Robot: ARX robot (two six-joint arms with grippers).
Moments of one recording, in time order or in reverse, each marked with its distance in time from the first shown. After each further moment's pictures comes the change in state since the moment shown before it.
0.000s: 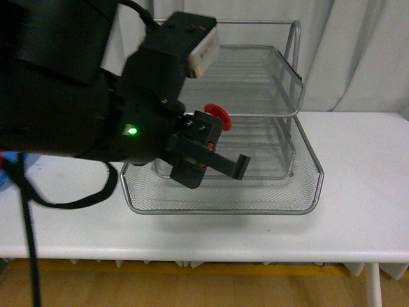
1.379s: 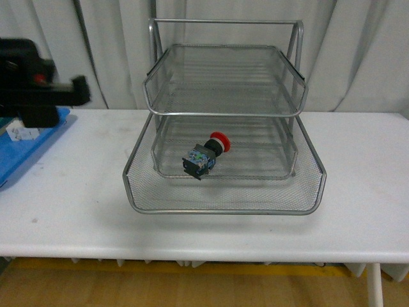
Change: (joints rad) left arm 0.146 -0.246 -0.491 0.830 -0.395 -0.109; right arm 0.000 0.000 0.000 -0.001 -0.001 0.000
